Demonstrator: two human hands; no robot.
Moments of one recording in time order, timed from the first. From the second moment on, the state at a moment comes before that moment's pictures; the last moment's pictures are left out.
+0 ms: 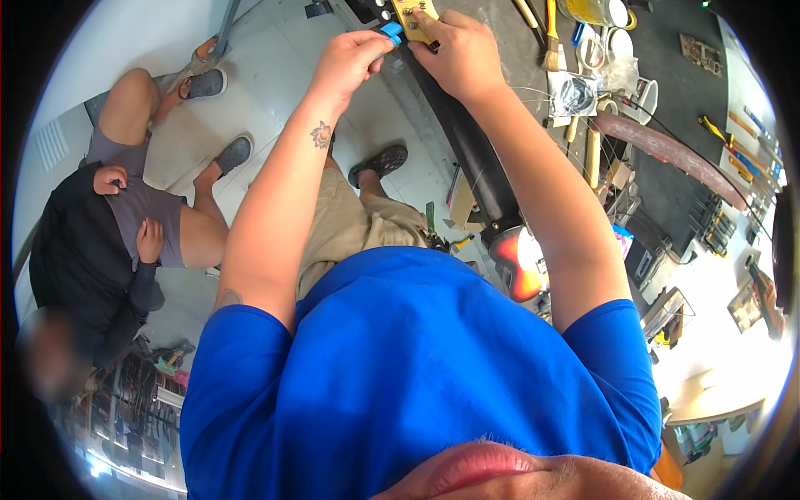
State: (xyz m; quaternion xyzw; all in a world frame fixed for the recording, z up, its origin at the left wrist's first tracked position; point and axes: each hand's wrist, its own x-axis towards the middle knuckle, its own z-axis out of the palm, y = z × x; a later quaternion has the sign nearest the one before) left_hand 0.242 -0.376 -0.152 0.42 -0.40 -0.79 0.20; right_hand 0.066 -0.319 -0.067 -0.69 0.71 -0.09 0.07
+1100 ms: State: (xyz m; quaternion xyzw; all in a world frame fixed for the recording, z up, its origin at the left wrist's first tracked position) left_hand 0.280 -0.400 -0.194 0.43 -0.66 -0.59 0.17; right_hand 0.070 -0.309 -0.110 -0.72 0.66 -0.20 0.09
